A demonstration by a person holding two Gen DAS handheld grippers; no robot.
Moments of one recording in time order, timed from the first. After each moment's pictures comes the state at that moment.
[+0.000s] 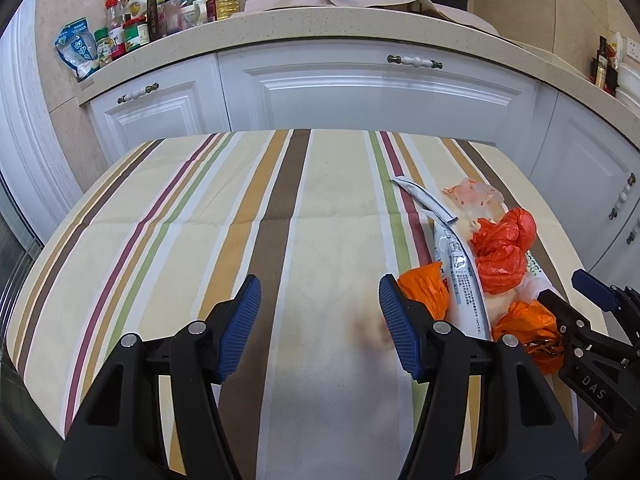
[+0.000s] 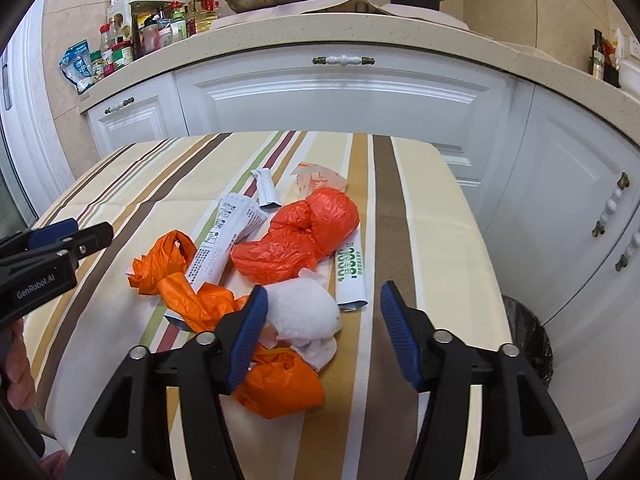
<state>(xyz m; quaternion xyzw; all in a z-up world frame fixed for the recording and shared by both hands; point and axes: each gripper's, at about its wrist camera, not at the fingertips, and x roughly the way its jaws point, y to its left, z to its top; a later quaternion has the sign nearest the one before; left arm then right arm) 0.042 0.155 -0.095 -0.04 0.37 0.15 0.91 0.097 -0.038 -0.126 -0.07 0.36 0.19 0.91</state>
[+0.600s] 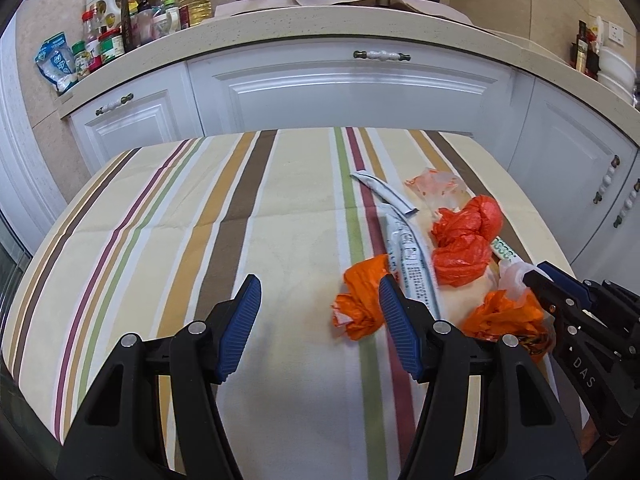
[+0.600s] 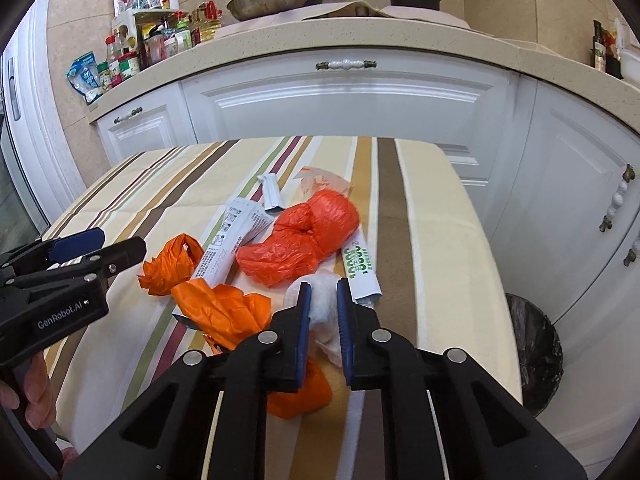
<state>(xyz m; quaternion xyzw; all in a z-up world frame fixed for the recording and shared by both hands) 0.049 0.119 -0.094 -0.03 0.37 0.12 0.92 0.094 -0.049 -0.122 -0.05 0.35 0.21 0.91</state>
